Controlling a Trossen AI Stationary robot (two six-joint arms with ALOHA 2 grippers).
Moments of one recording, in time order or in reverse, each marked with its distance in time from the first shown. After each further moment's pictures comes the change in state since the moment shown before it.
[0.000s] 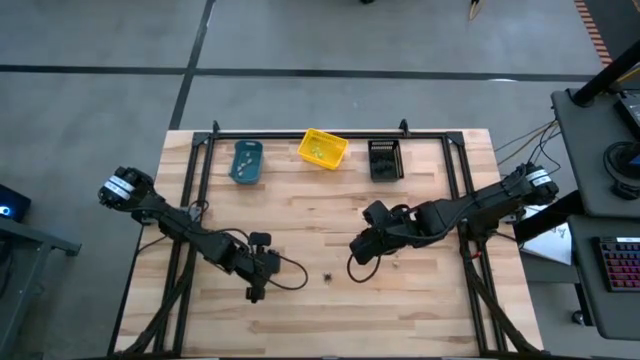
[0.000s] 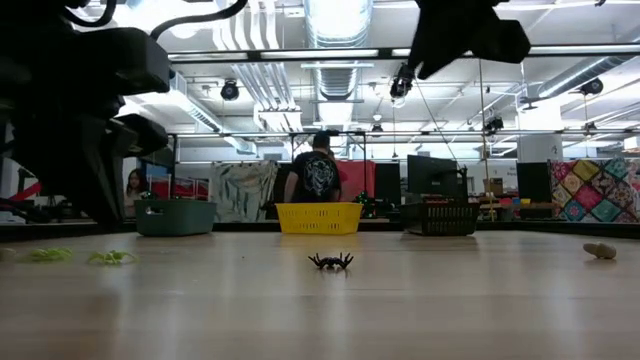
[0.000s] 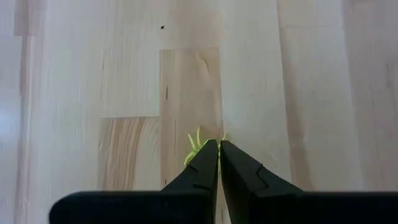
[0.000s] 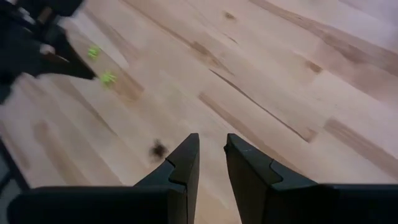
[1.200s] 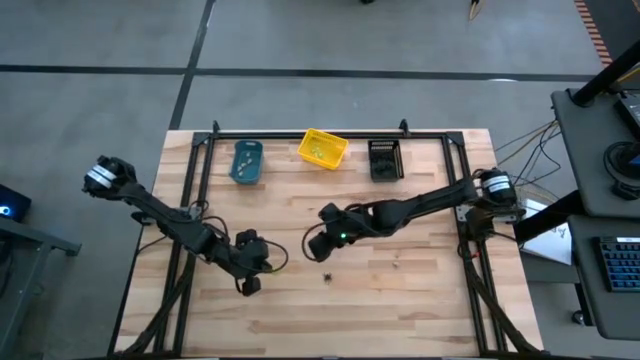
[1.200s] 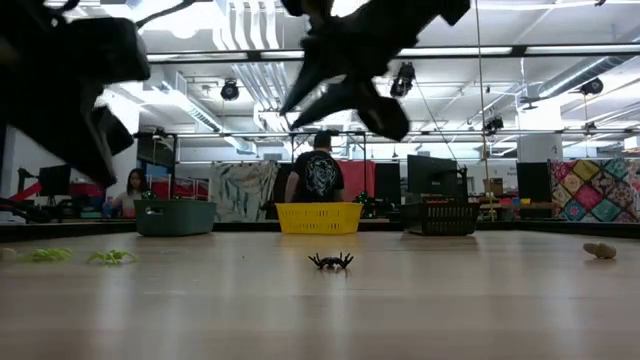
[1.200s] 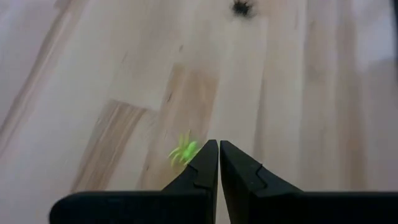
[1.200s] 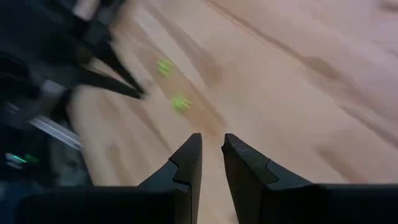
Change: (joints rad) left arm -0.025 -0.235 -0.168 0.146 -0.027 -0.325; right arm -0.170 0.304 0.015 0.579 -0.323 -0.126
